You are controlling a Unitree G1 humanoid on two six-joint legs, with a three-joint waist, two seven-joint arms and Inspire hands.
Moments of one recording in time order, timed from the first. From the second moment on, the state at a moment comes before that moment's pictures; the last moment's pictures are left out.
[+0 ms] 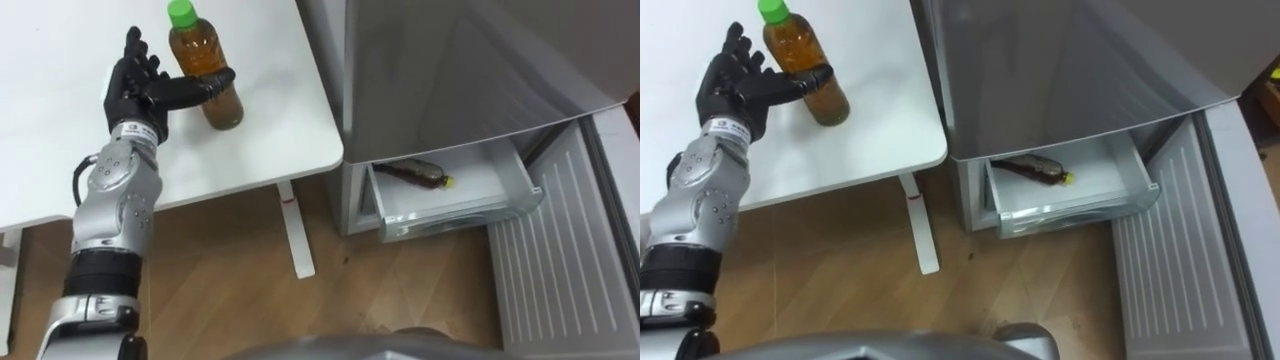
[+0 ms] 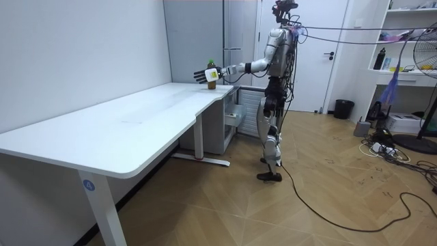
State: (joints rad) left arm -0.18 0.30 0.11 0.32 -0.48 0.13 0.12; right arm 0.18 -0.26 -0.08 1.16 -0.20 0.20 0.17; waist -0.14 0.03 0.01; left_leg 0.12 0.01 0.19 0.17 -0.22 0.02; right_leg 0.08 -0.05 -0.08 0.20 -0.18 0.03
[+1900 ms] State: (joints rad) left arm -0.28 0.31 0.07 0.35 -0.48 0.22 0.01; right arm 0.19 -0.26 -0.06 1.13 -0.20 0.22 0.17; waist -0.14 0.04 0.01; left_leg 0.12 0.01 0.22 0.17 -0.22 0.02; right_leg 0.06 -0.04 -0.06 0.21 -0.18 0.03
